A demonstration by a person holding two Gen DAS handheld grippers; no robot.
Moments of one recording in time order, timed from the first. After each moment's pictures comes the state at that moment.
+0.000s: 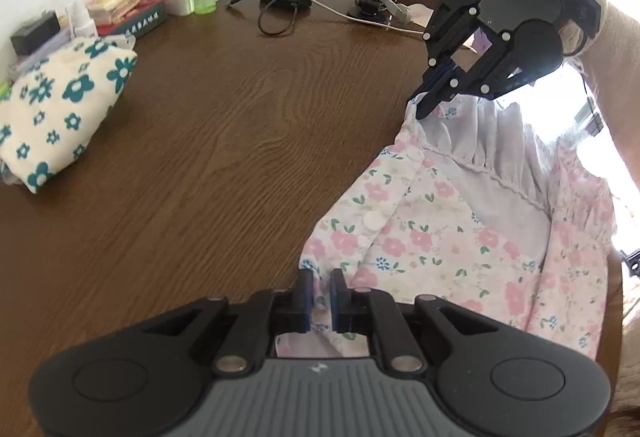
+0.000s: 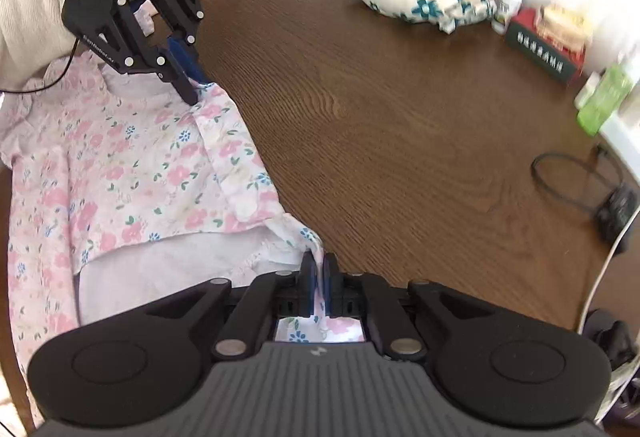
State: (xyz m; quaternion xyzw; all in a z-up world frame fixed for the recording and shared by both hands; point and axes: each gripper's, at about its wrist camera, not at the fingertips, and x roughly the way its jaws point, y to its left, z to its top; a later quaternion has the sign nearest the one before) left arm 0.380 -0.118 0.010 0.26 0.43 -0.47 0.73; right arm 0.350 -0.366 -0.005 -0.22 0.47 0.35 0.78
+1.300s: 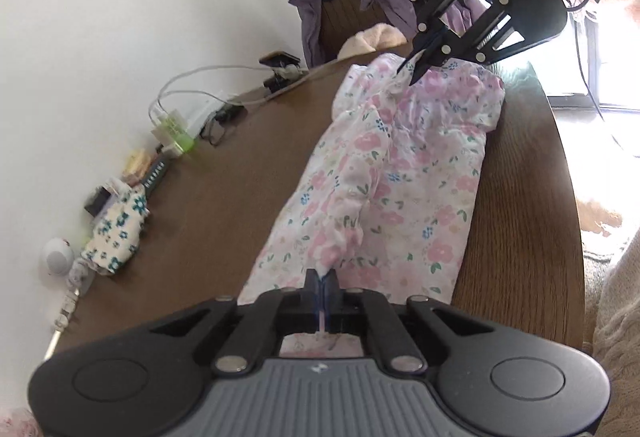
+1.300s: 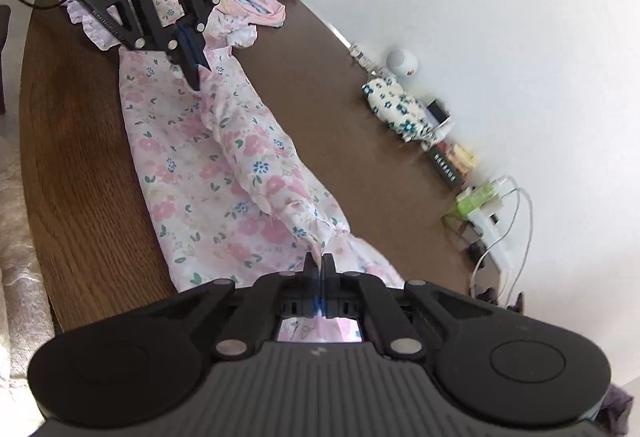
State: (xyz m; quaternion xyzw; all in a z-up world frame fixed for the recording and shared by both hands) left arm 0.095 -0.099 0.016 0.41 0.18 -0.41 0.80; right arm 0.045 -0.294 -0.003 -0.43 0.24 0.19 0.85
